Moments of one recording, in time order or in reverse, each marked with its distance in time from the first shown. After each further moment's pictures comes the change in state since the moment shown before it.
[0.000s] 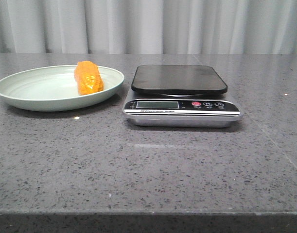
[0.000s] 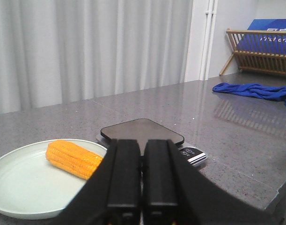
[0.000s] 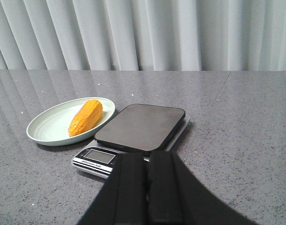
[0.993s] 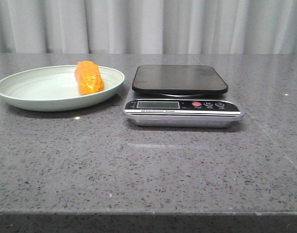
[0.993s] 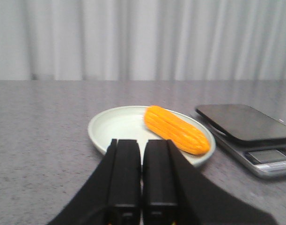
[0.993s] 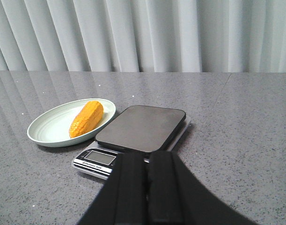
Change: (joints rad) left arm 0.461 -0.054 0.194 -0.087 -0.119 0.019; right arm 0.000 0.000 0.000 0.000 -0.005 0.000
